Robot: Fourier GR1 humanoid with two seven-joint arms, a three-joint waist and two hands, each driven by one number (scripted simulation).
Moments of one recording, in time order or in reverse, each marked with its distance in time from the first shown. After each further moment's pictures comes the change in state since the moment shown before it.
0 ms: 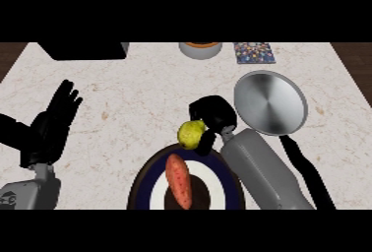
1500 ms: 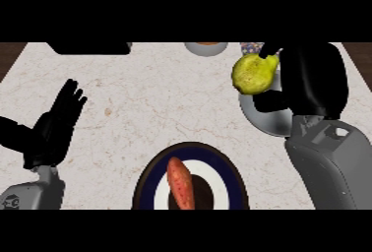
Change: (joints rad) left arm 0.009 -0.030 -0.018 -0.047 -0.009 -0.001 0.011; right arm 0.003 -0.202 -0.187 -0.745 0.187 0.034 0.473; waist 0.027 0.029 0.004
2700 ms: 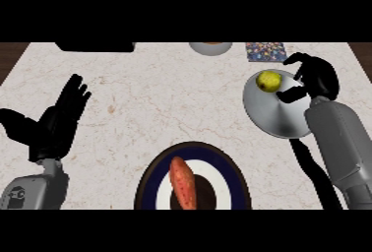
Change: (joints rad) left arm -0.046 -0.006 0.002 0.037 -0.012 -0.011 -0.005; right arm -0.074 -0.096 -0.351 0.975 -0.169 -0.468 -0.601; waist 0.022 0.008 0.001
